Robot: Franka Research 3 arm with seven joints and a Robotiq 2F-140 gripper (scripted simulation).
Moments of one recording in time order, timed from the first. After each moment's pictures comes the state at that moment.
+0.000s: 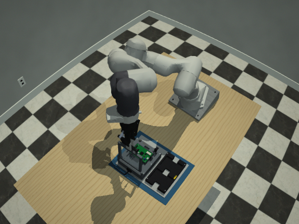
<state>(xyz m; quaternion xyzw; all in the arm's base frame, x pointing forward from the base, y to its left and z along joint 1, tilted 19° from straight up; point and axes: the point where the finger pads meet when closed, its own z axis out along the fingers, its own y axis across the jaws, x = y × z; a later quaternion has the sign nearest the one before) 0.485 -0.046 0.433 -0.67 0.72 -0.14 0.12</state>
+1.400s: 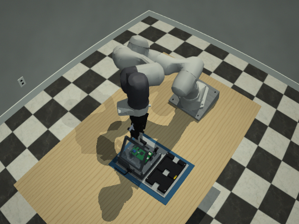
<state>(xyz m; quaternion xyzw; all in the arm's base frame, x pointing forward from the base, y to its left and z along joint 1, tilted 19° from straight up) 0.430 -0.042 0.391 -0.67 0.72 -0.14 0.11</state>
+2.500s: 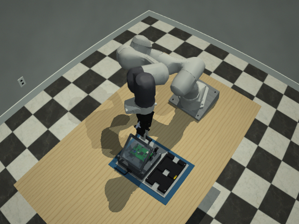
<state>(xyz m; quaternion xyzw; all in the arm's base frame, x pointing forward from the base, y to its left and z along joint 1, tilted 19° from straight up) 0.398 -0.041 0.343 -0.67 0.72 -0.13 0.11</state>
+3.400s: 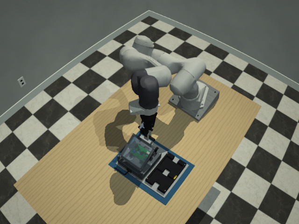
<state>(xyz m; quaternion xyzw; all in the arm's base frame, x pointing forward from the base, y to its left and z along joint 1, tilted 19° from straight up) 0.384 -0.041 0.298 -0.67 0.72 -0.13 0.11</state>
